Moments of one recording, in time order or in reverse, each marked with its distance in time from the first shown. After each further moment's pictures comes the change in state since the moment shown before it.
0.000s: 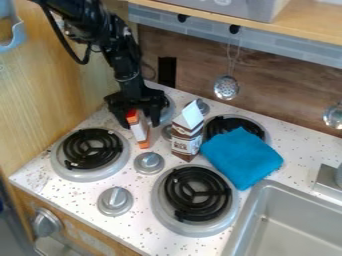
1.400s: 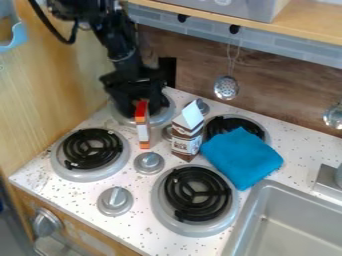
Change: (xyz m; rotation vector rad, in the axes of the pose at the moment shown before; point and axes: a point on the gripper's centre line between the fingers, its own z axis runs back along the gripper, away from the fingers) arm -0.002 -0.007 0.044 -0.029 -0.087 -0.045
